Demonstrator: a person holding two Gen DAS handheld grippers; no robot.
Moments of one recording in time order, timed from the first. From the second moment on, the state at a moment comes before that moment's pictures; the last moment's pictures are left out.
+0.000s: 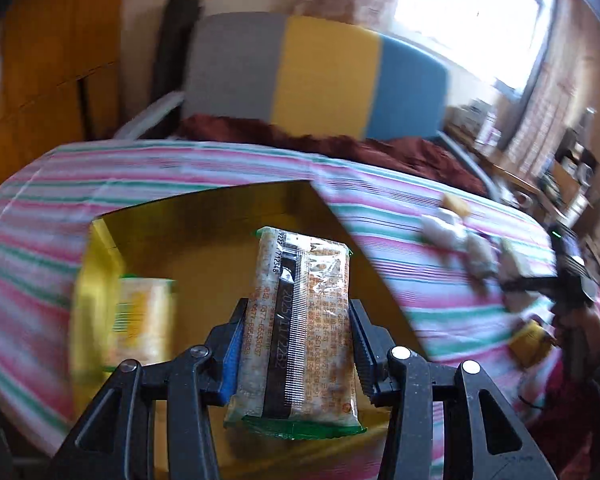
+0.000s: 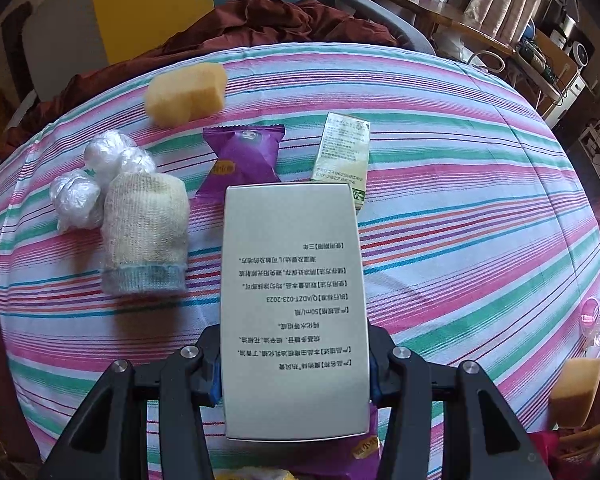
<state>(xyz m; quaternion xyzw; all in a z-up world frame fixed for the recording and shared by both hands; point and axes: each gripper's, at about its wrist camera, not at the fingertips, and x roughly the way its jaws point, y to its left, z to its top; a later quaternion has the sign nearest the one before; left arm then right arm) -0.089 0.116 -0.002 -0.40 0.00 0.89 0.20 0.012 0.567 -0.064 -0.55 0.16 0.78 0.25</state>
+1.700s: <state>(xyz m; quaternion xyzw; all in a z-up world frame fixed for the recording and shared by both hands) -0.136 0.021 -0.019 -0.42 -0.02 0.90 0.06 -0.005 0.565 -0.072 -0.54 0.14 0.78 0.28</state>
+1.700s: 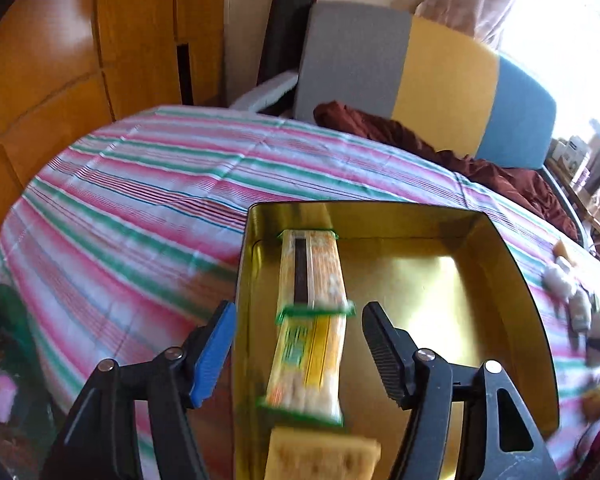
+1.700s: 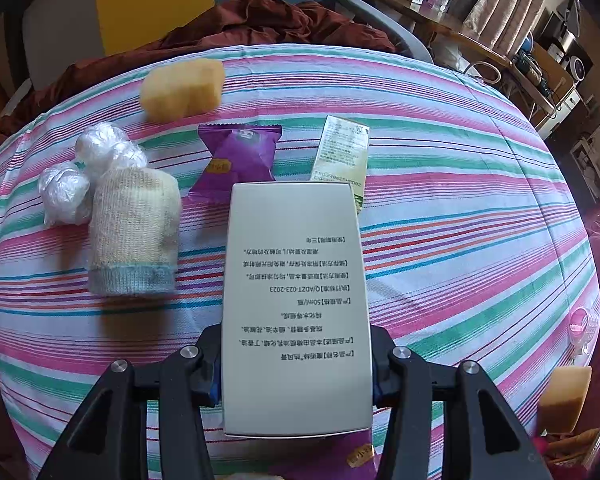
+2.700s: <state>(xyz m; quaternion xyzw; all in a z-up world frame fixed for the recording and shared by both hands) -0.027 -0.049 0.005 -0.33 -0.05 0.94 0.01 -0.171 0.196 -0.027 -0.54 0.09 0.83 -0.03</state>
